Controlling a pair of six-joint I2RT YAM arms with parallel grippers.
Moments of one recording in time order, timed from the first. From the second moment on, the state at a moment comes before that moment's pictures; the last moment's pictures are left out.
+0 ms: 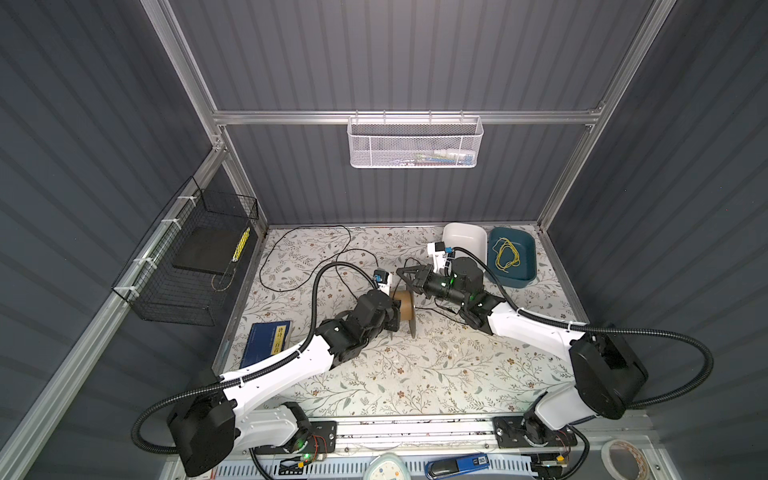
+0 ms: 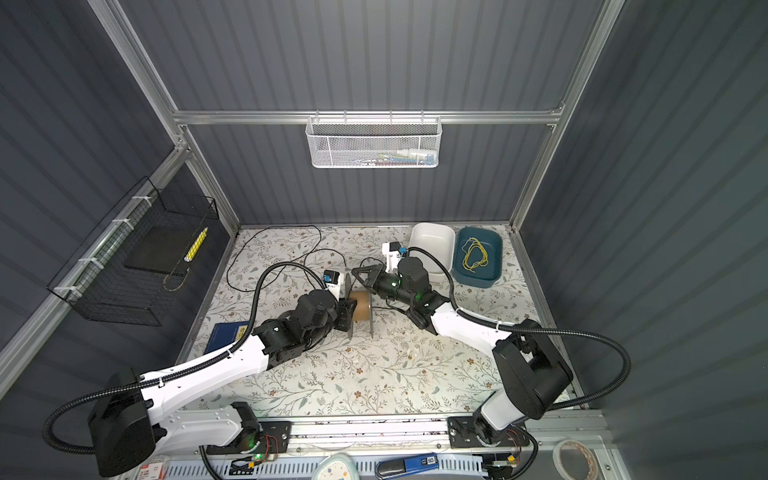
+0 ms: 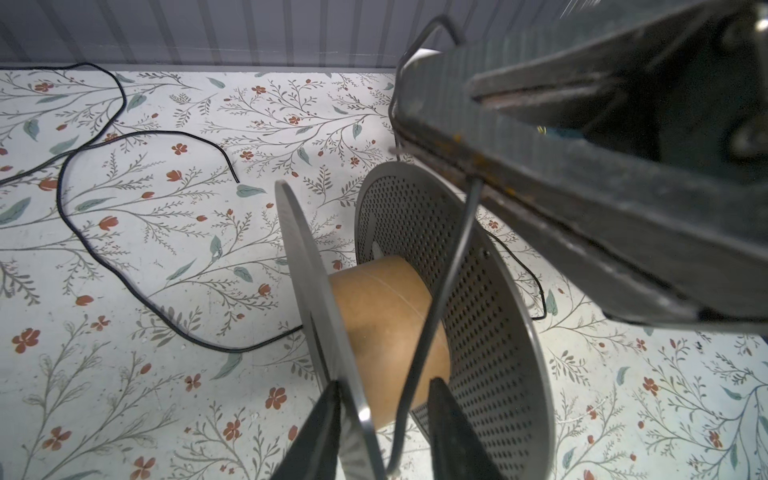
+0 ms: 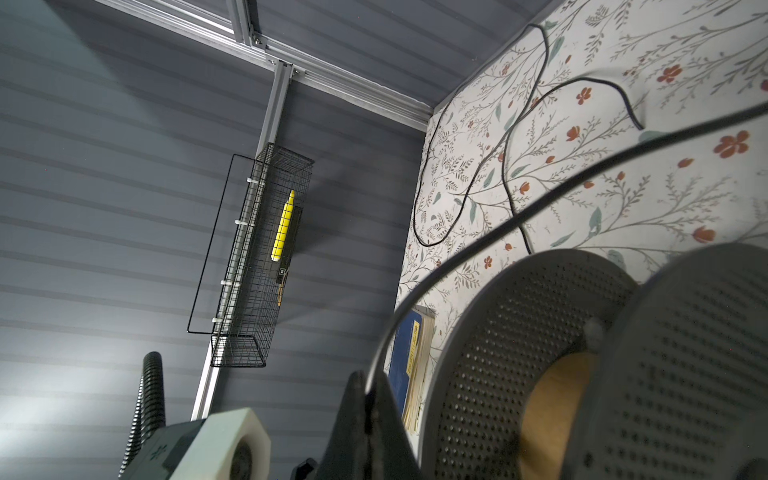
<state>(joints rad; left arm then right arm) -0.90 1.23 0.81 -0.14 -0.29 -0.44 0.66 1.53 0.90 0.50 -0.38 1.16</state>
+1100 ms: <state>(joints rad) -0.90 1.22 0.84 -0.29 -0.33 -0.41 0.67 1.54 0.87 0.54 -0.37 1.17</state>
